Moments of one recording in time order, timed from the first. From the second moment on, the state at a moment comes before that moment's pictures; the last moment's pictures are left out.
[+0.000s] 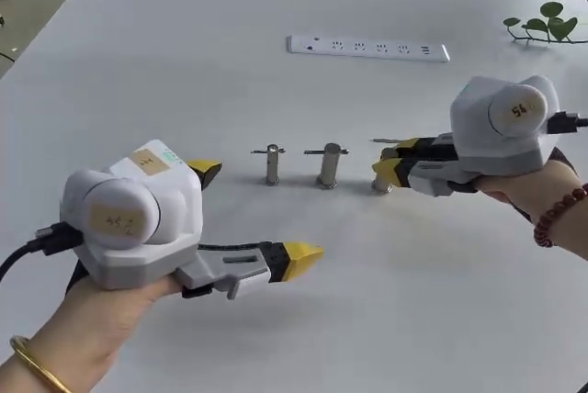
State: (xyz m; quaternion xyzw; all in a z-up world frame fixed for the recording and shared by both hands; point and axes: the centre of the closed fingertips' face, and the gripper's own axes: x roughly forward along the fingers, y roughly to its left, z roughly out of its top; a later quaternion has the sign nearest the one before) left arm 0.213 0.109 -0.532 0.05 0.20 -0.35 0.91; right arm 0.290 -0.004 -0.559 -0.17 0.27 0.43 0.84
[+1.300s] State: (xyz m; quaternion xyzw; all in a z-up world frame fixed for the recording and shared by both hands) left arm 0.212 0.108 -0.528 0.04 0.19 -0.36 0.91; right arm 0.252 0.030 -0.567 -0.09 0.25 0.41 0.87
